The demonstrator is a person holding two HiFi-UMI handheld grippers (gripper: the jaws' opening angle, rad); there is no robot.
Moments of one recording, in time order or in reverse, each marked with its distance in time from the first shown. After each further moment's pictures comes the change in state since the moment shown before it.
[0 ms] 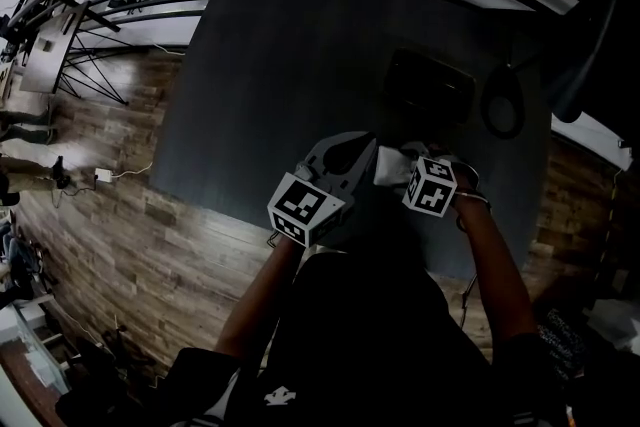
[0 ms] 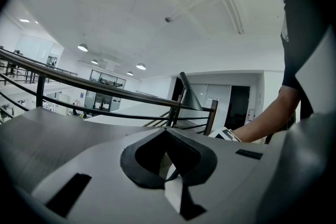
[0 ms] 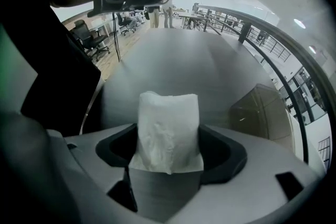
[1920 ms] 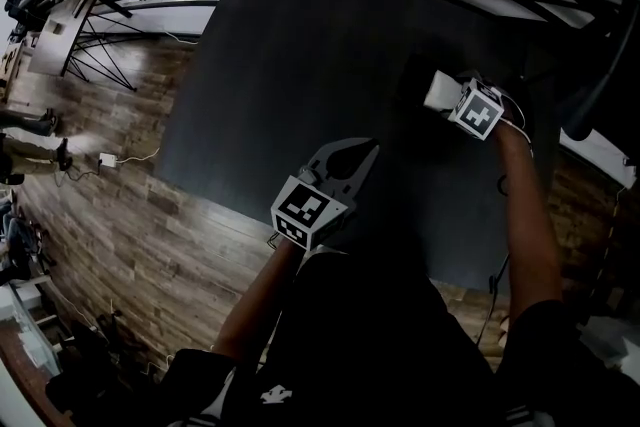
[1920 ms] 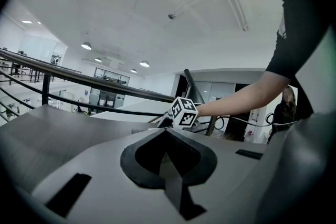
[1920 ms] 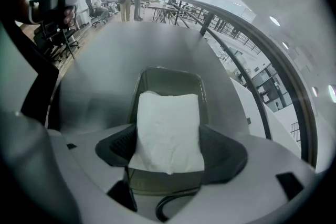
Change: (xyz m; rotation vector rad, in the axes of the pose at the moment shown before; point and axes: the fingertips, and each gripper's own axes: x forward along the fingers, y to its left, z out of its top) left arm -0.005 0.005 -0.010 -0.012 0.034 0.039; right arm -0.054 -0.199 -0.051 0.126 0.100 -0.241
